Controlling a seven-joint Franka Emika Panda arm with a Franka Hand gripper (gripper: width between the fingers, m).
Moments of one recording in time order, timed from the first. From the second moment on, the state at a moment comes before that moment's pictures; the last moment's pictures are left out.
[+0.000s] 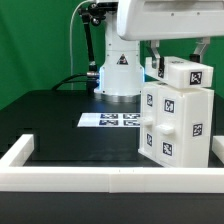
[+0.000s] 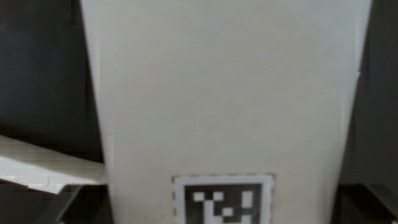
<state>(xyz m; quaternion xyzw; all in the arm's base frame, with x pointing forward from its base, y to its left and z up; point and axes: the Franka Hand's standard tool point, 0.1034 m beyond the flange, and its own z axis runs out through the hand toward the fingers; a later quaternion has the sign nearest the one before) 0.548 0.059 0.165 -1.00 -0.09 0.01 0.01</state>
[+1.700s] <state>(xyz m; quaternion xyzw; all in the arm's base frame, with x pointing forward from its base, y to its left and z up) 0.548 0.081 0.163 -0.70 0.71 0.04 0.04</state>
